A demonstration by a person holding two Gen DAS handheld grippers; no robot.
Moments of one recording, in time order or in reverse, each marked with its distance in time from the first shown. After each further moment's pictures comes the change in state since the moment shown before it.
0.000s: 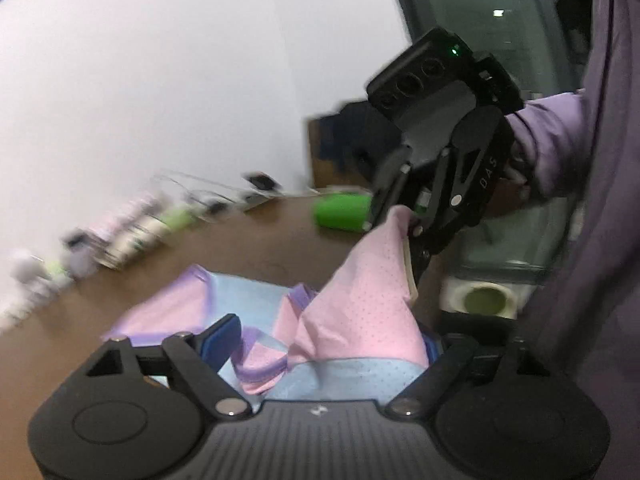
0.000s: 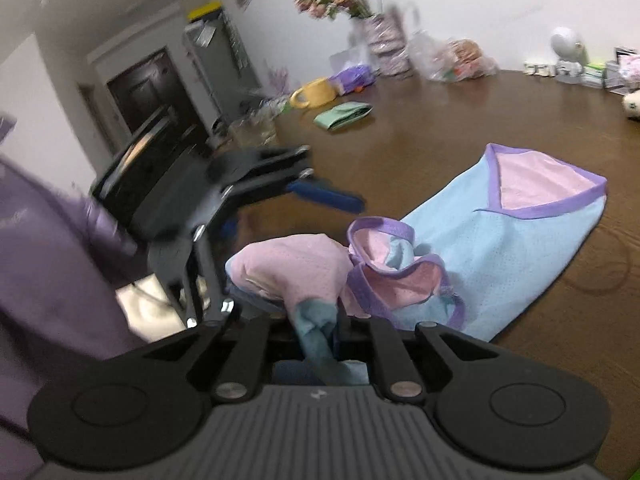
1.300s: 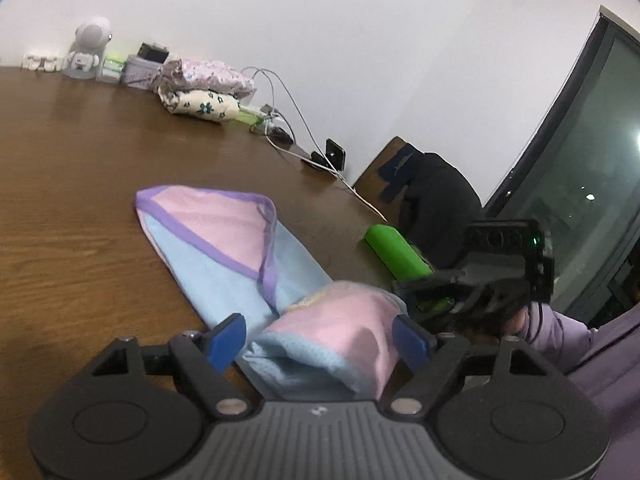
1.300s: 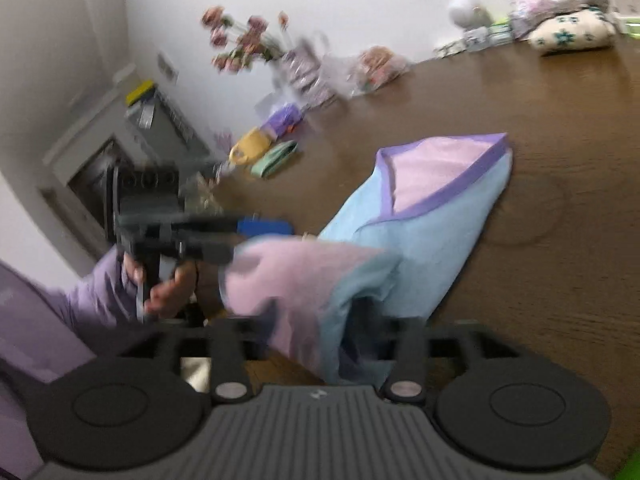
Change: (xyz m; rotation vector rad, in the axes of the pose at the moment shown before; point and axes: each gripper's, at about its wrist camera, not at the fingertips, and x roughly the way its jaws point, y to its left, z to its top) left arm -0.011 0.111 -0.026 -0.789 0.005 -0.067; right arm -0.010 -0.060 -0.020 0.317 -0.191 -0.036
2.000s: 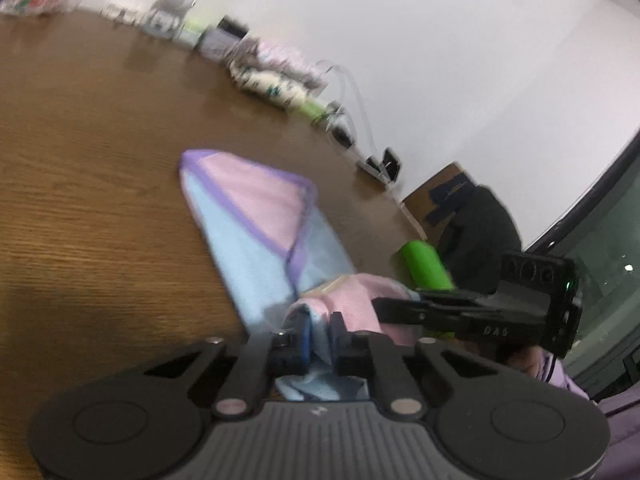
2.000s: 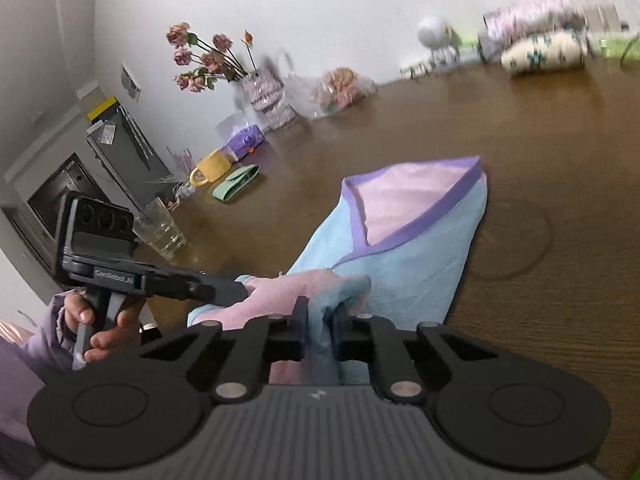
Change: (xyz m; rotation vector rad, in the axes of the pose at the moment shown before) left arm -0.006 -0.008 -0.013 -0.216 -0.060 0.104; right arm 0.019 0.013 -0.001 -0.023 -0.068 -0.138
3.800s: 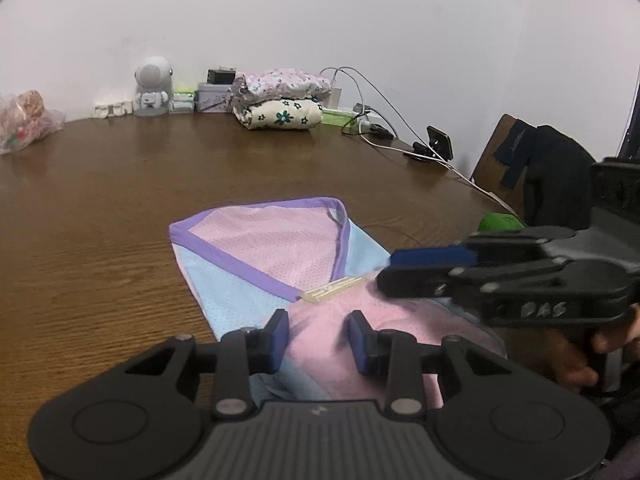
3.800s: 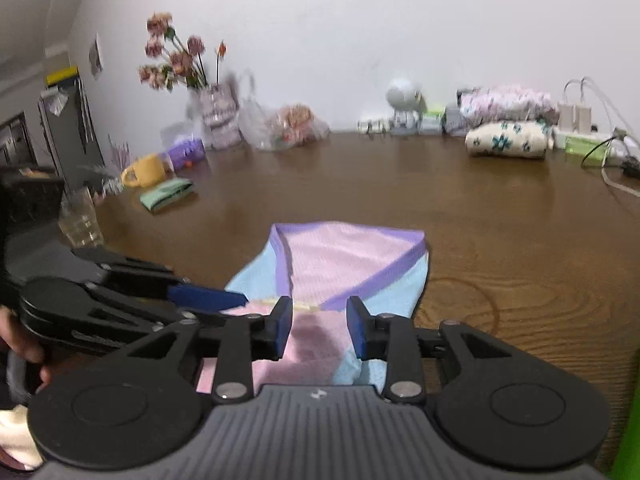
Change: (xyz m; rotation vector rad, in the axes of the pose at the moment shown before) left arm 0.068 -0.044 0.005 0.318 -0.016 0.335; right arm 0.029 0.007 0.019 -0.194 -0.070 -0.281
